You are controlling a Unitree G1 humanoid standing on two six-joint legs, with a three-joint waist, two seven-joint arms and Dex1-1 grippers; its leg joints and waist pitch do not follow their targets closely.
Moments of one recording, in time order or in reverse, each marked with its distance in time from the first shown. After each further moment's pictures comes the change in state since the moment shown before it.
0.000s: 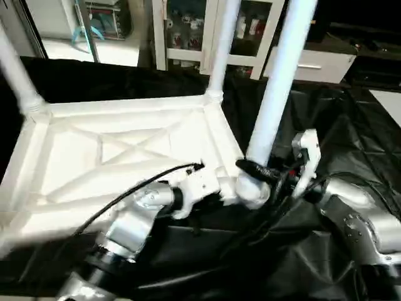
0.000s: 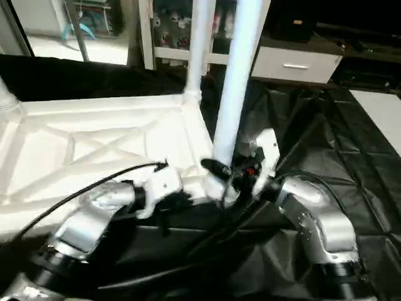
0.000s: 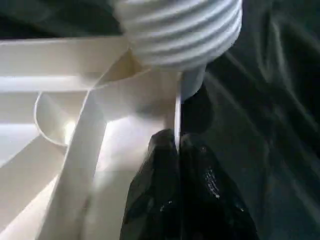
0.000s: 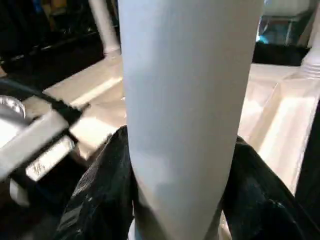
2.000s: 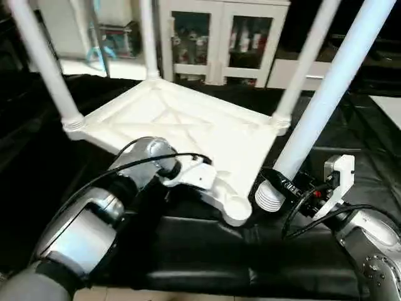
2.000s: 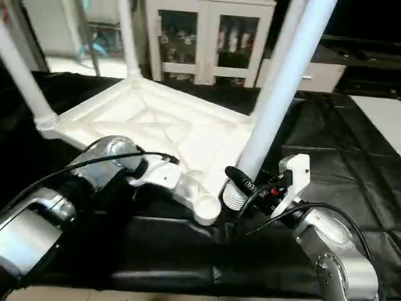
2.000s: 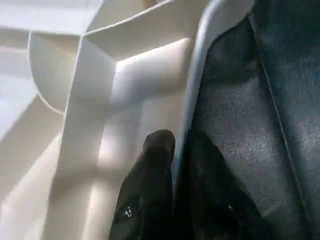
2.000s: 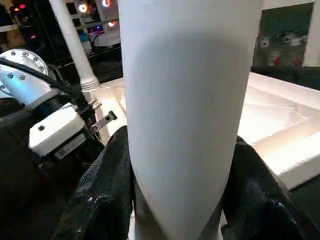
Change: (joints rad) left arm -0.519 0.101 -0.178 0.831 0.195 -0.542 -0.294; right arm 0.277 0.032 -0.124 -0.181 0.015 -0.072 -0.123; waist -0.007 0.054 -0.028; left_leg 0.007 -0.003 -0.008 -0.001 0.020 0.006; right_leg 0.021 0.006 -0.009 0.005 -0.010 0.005
